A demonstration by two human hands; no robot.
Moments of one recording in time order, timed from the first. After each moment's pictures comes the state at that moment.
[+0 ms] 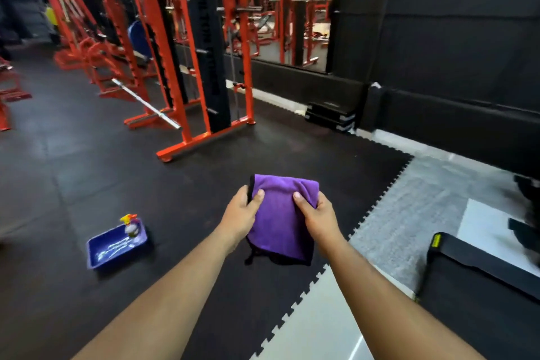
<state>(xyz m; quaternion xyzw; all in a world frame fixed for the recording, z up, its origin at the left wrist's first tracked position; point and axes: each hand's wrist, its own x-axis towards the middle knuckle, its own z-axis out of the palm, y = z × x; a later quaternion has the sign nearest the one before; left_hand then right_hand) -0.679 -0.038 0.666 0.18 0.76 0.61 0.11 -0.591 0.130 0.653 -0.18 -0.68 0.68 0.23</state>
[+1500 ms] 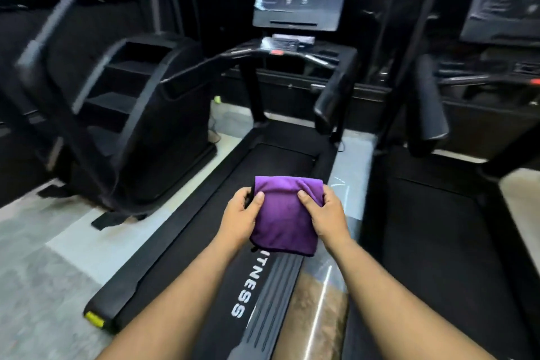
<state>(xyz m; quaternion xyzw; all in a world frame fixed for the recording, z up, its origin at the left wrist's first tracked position) -0.284 0.581 0.666 0.71 0.30 0.30 0.56 -0.134 0.446 0.658 -0.72 -0.26 0.14 0.63</state>
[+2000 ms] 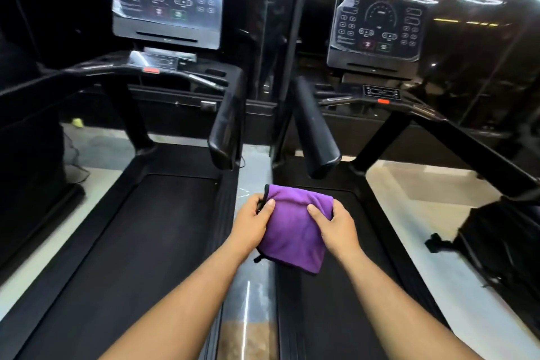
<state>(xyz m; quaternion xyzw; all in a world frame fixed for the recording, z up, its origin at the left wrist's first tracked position) -0.014 0.554 0.663 0.74 0.11 0.16 0.64 0.052 0.359 0.679 -0.86 -0.08 -0.04 0.50</state>
